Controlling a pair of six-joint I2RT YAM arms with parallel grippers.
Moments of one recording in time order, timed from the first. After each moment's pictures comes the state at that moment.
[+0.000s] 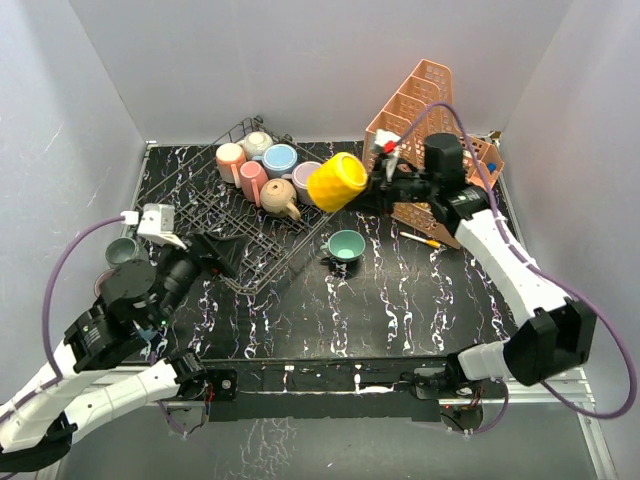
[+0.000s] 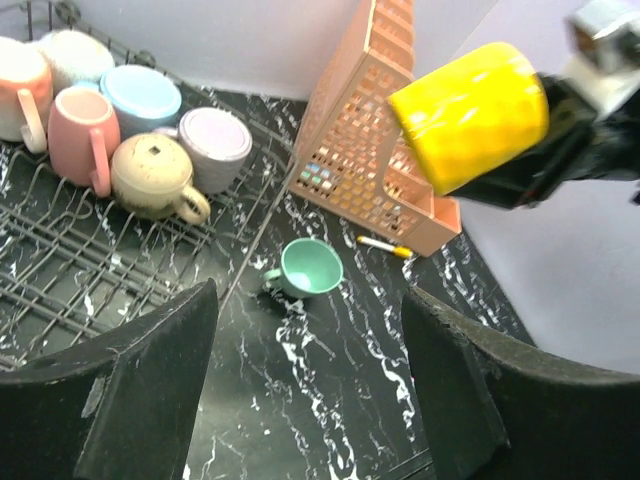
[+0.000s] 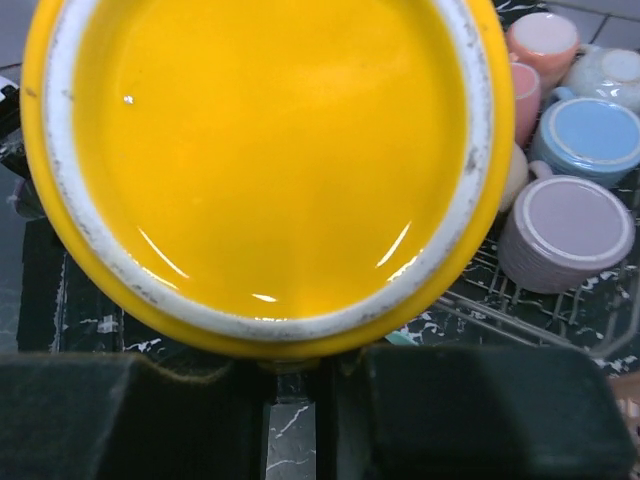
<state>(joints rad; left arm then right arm) -0.95 0.58 1.01 -0.54 -0.53 -0.51 0.28 1.31 1.24 -0.27 -1.03 -0.21</state>
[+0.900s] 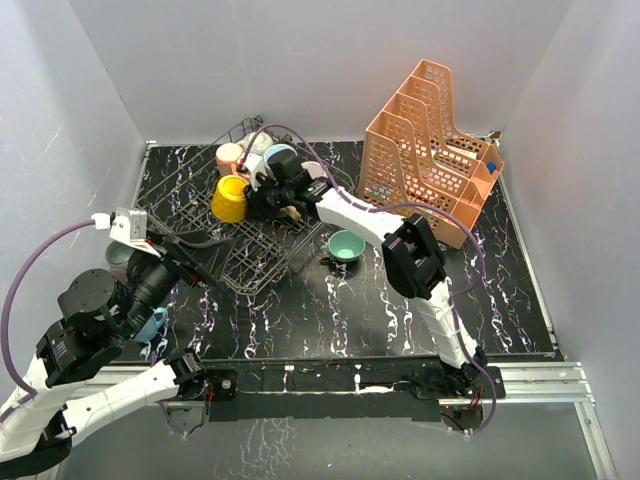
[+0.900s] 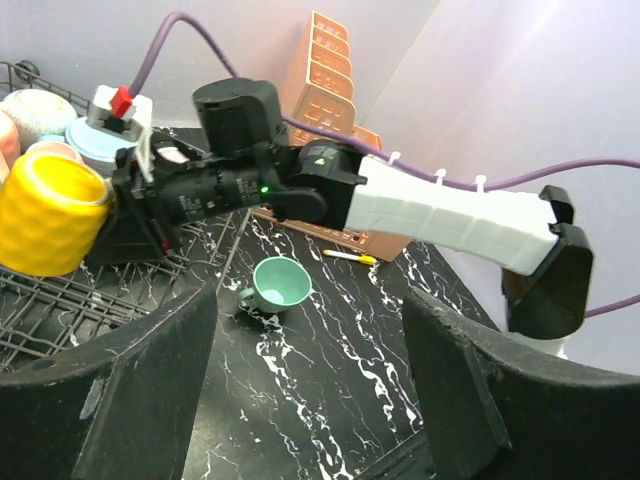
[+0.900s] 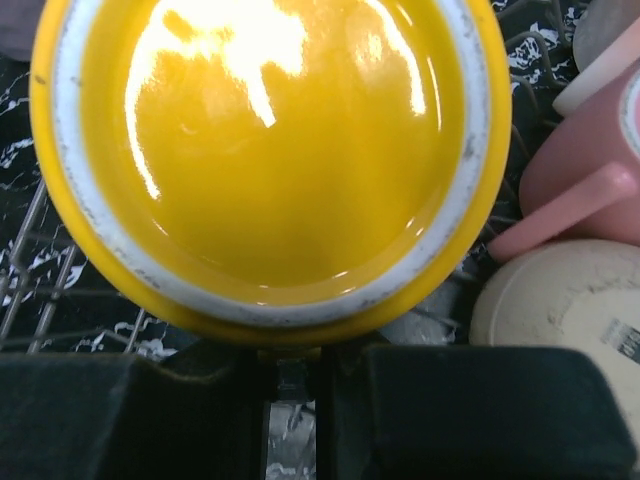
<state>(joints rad) -0.95 0.50 1.10 -0.56 -0.42 -0.41 0.76 2.25 2.00 -0.28 -0.49 -0.10</state>
